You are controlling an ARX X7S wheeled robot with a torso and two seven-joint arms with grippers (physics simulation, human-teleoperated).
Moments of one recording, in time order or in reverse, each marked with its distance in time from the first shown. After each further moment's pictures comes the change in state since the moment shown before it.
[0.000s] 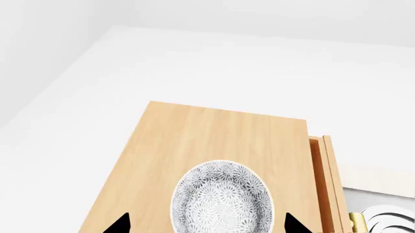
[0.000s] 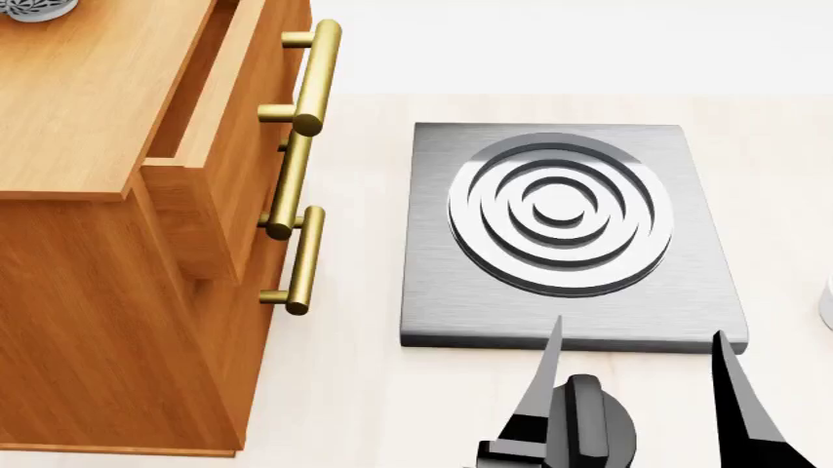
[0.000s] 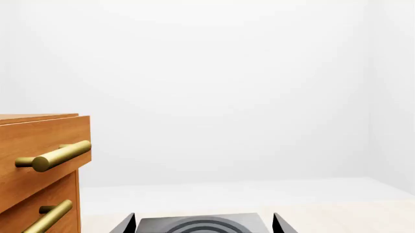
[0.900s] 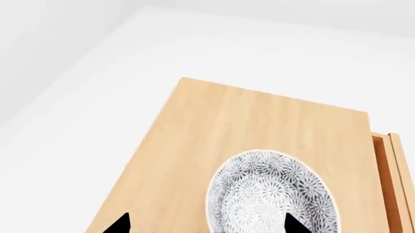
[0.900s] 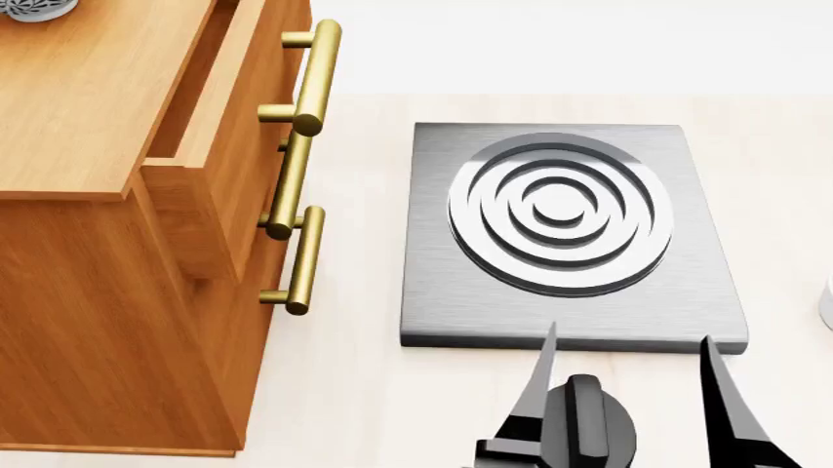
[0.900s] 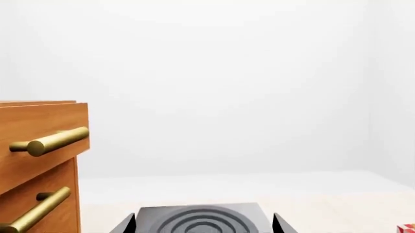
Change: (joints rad) left arm 0.110 -0.042 -0.051 0.000 -0.001 0.069 -0.122; right arm 0.012 -0.006 -0.017 0.062 0.000 -0.019 -0.006
